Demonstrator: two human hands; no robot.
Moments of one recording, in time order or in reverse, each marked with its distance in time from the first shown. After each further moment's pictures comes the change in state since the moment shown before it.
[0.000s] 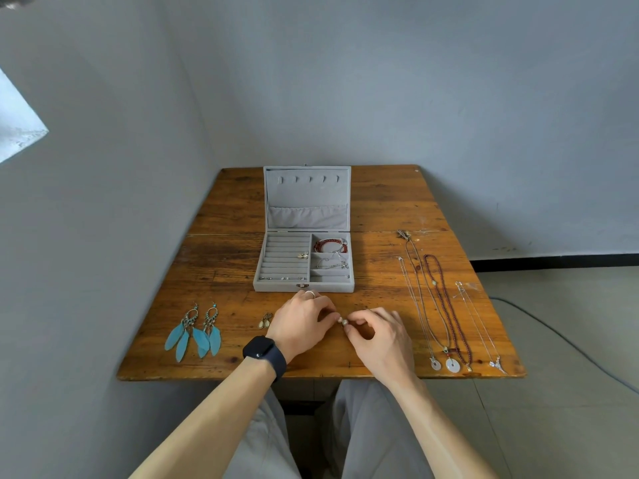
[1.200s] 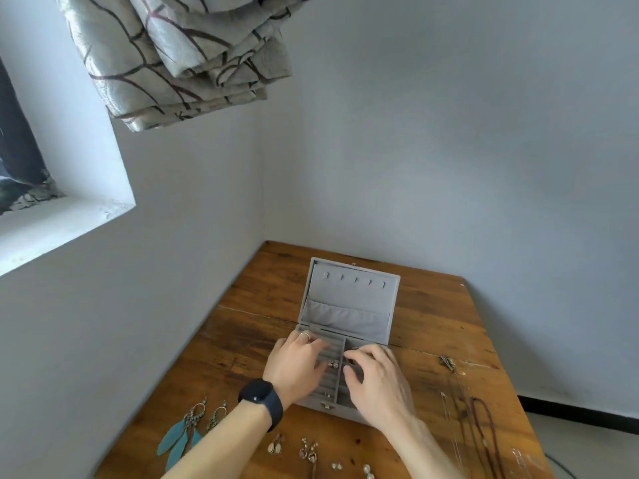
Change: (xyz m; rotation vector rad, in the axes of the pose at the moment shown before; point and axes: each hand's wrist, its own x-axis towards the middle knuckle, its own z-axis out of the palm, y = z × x) left_hand 0.083 -0.071 -0.053 0.132 0.119 -0.161; right_hand 0.150 -0.073 0.008 -0.224 -0.141 -0.264
